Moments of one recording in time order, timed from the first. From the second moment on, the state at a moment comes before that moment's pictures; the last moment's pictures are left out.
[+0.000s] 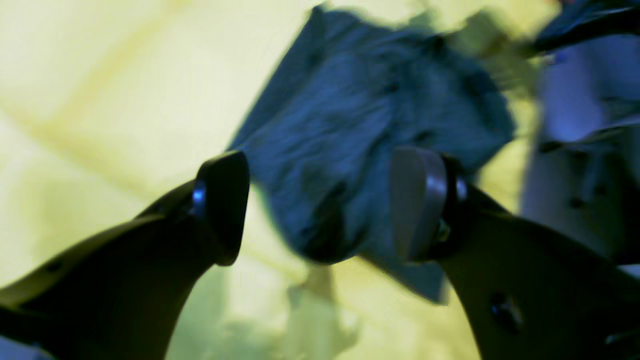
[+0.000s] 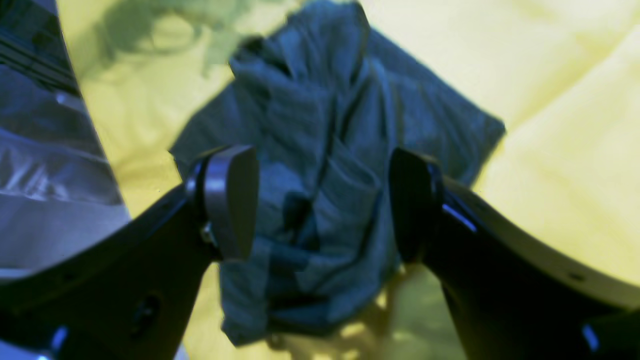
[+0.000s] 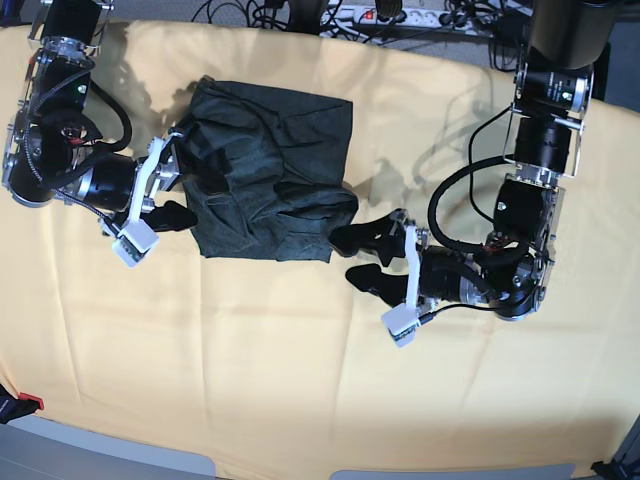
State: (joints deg) left arm -27.2 -20.8 16.9 79.0 -75.6 -43.7 76.3; right arm -2.1 18.9 15.1 112.5 63.0 41.8 -82.9
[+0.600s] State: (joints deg) left arm -27.7 -10.0 32.0 79.0 -63.8 -43.9 74.2; right arm -8.8 19.2 36.8 112.6 66.4 41.8 -82.4
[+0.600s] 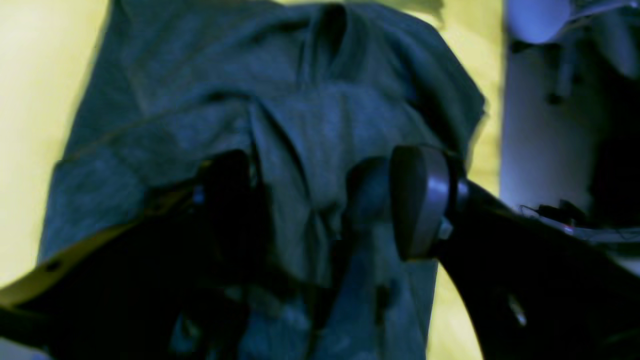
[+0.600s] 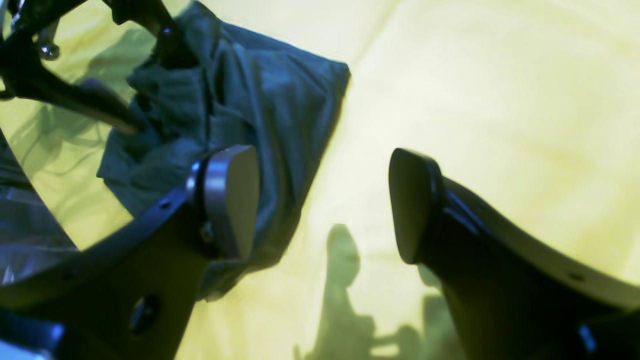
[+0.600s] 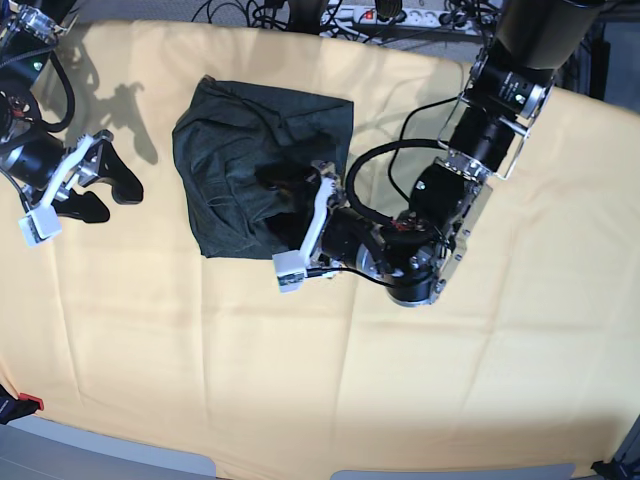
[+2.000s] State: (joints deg) left arm -27.8 -19.1 31.1 88.7 -78.9 -41.4 81.0; right arm -9.4 19.2 37.9 112.6 66.4 41.8 -82.2
